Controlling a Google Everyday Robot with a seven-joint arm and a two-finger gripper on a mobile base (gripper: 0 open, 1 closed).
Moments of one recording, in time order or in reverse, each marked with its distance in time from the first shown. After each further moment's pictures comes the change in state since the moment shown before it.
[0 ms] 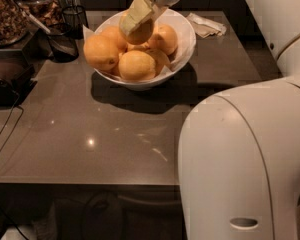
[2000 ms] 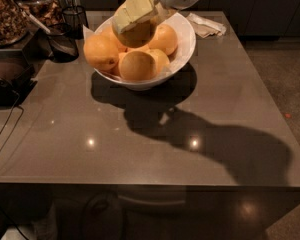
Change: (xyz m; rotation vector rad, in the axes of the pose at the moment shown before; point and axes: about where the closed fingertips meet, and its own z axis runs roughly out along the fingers) arm 0.022 0.098 -0.058 0.021 -0.167 0.149
